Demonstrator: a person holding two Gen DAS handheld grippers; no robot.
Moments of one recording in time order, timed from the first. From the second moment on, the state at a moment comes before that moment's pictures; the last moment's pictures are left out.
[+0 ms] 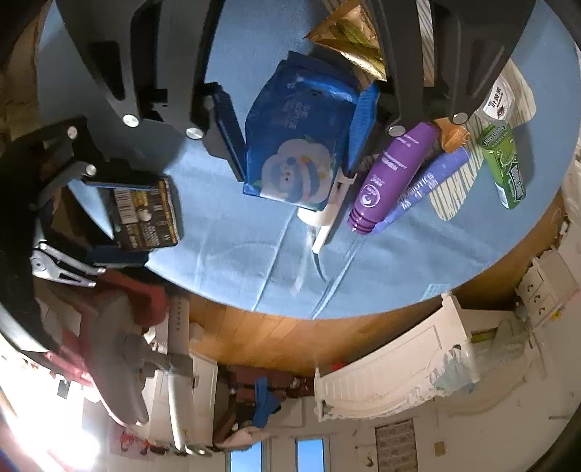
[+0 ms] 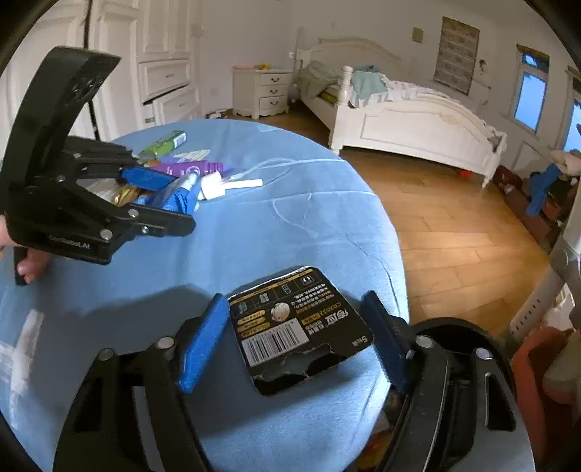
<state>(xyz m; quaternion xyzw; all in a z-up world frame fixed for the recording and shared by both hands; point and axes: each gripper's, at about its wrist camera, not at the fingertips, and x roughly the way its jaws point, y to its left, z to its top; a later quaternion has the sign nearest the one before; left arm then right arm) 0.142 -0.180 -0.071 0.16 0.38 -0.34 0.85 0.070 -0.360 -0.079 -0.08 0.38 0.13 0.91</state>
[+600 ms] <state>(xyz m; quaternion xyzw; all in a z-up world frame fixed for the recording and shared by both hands) 0.114 -0.143 -0.022 0.04 0.33 -0.36 0.87 0.060 -0.377 -0.069 -0.02 0.38 0.16 0.91</state>
